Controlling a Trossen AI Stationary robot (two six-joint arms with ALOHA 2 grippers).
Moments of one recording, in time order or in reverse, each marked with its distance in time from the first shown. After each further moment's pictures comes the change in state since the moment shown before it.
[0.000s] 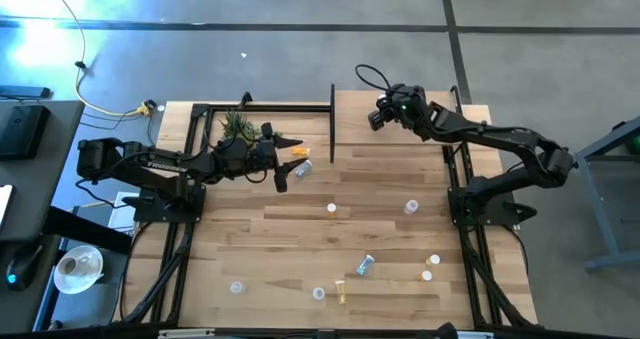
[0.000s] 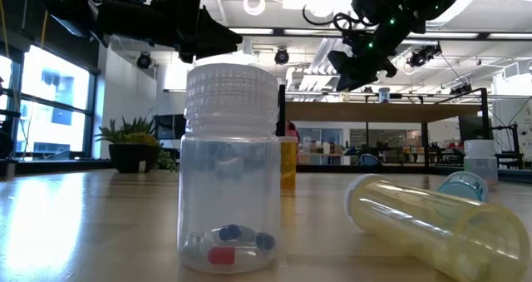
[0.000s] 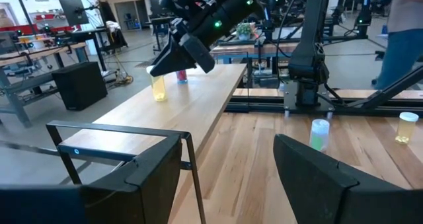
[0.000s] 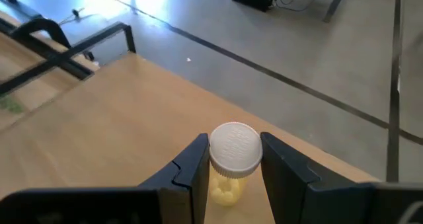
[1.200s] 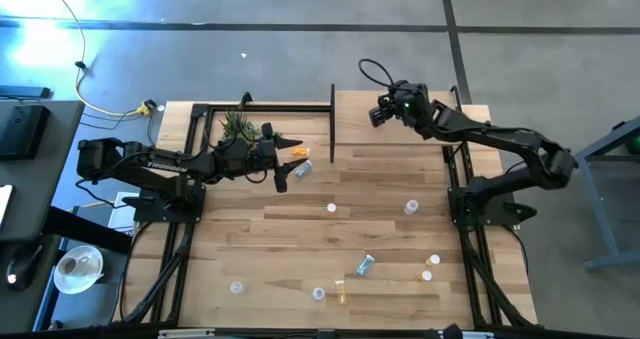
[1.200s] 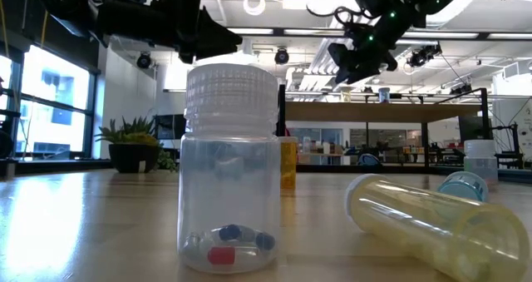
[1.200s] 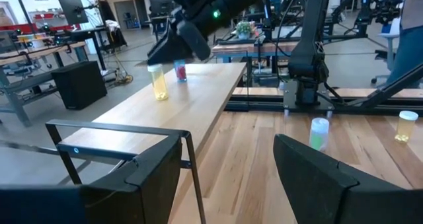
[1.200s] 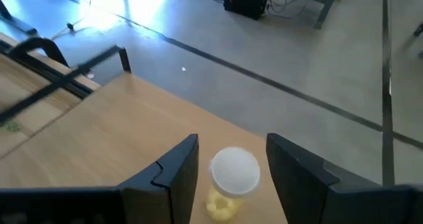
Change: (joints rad) left arm 0.000 0.000 0.000 -0.009 0.000 0.000; right arm 0.001 -0.026 0.026 -0.007 0.030 0.005
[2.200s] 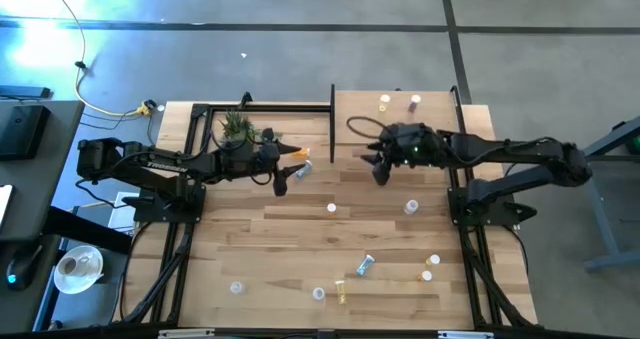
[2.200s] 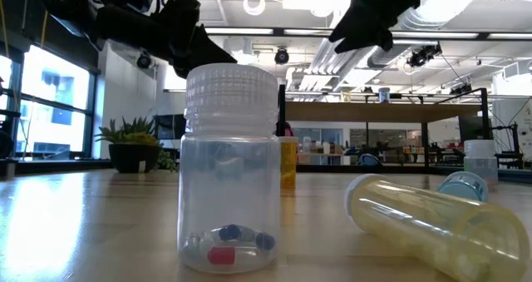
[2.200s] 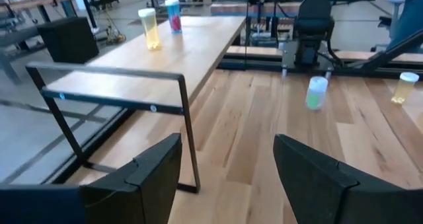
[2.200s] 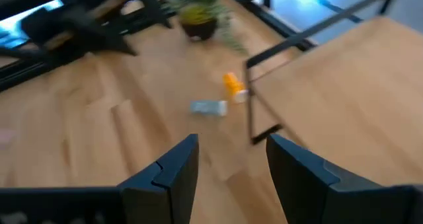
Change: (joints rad) left arm 0.000 0.000 0.000 -0.168 0.000 -0.073; right arm 0.433 -0.164 0.006 -0.234 -0.288 0.160
